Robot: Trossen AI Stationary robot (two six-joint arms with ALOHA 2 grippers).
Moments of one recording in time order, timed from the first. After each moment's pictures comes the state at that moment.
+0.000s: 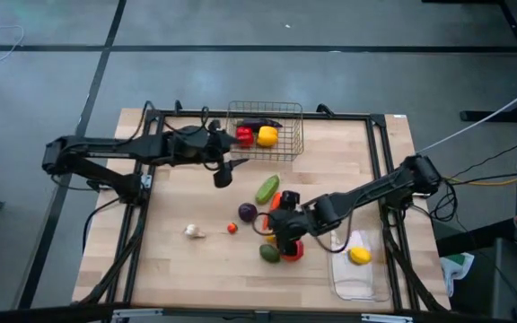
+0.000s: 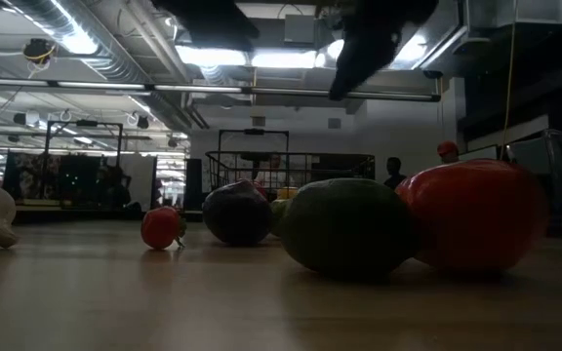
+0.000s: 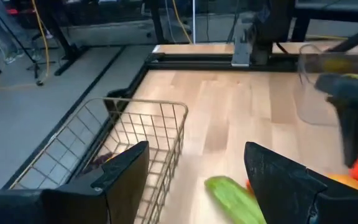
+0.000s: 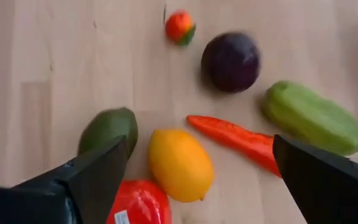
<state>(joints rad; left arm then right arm) 0.11 1.20 1.01 -0.23 -0.22 0.07 0.38 1.80 1.48 -0.75 0.26 0.36</state>
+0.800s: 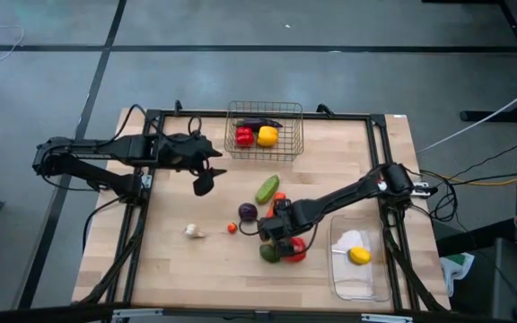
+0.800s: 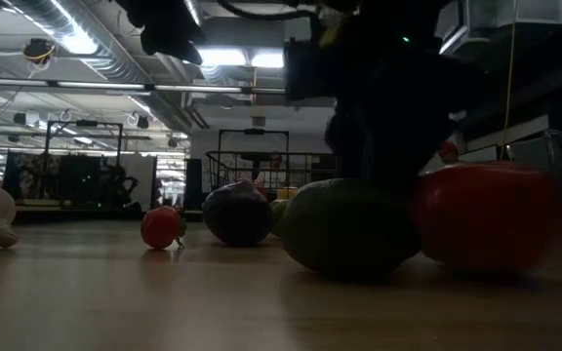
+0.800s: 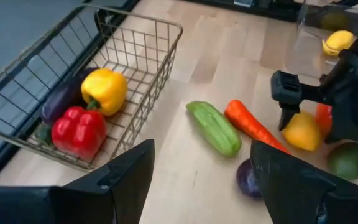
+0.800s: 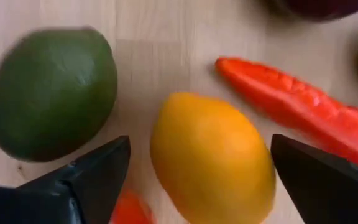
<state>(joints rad) 0.05 1.07 1.00 -0.60 -0.22 -0.20 0.31 2.03 1.48 -0.77 0.07 0.25</state>
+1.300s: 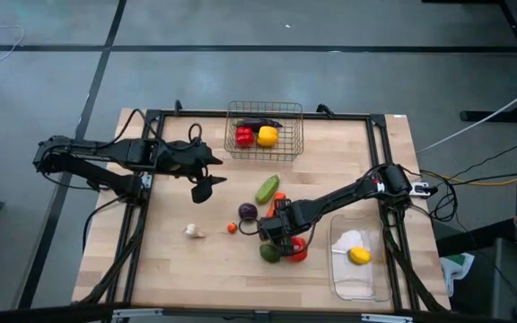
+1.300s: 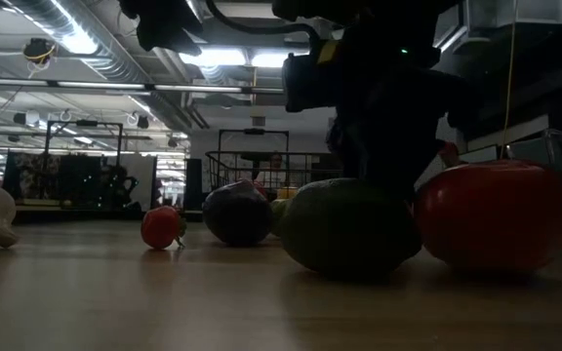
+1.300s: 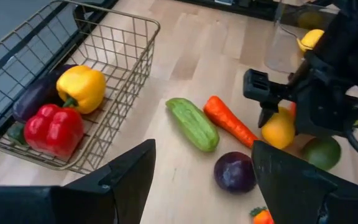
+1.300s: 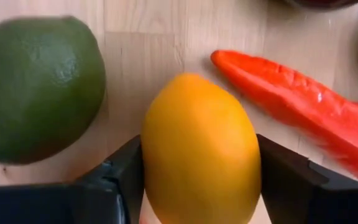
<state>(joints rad) -0.03 1.07 1.00 -0.60 -0.22 -0.26 0.31 2.05 1.48 -0.78 0.07 0.25</state>
